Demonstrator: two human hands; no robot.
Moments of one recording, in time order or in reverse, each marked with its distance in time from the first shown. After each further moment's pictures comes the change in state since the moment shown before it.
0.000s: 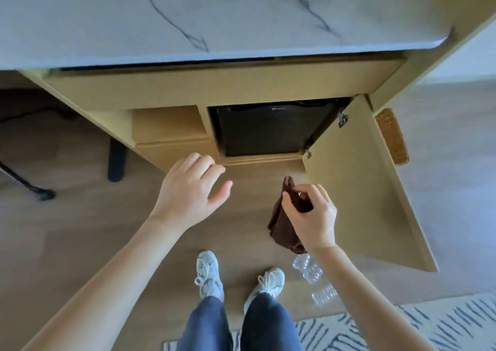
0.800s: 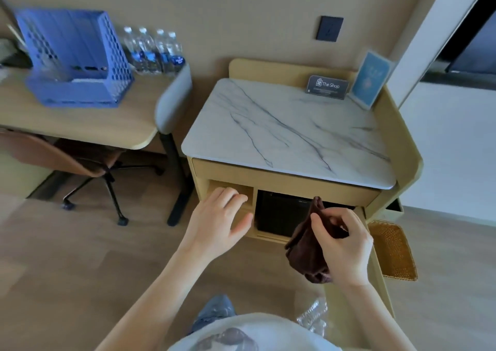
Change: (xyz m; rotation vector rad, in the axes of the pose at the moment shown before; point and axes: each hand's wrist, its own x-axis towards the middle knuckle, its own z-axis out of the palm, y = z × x) left_hand -0.001 0.096 -0.286 0.061 0.151 -0.242; right_hand -0.018 -0.243 -0.203 0.326 0.029 -0.334
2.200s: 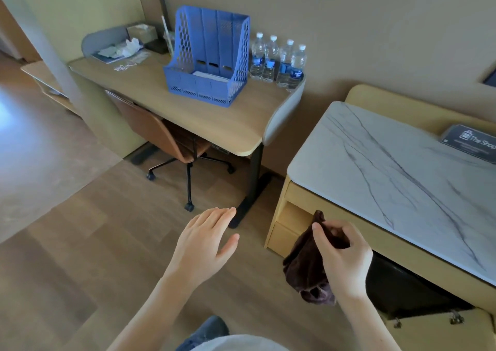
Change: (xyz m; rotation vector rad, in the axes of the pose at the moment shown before) left_hand -0.106 -0.213 -0.098 0.098 -0.088 -0.505; right_hand 0.001 -0.091 0.262 0.153 -0.314 0.033
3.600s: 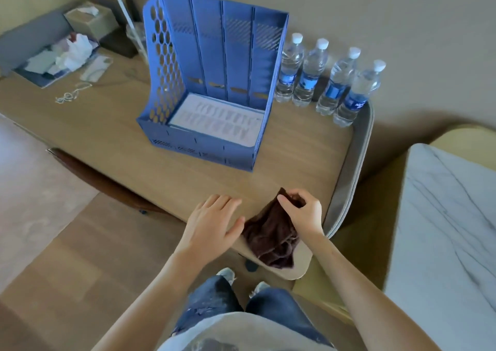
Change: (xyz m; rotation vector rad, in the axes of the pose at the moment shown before) left_hand 0.445 -0.303 0.048 -0.010 -0.204 0.035; right_hand 0.402 0.045 0.434 -0.006 -0.247 0.344
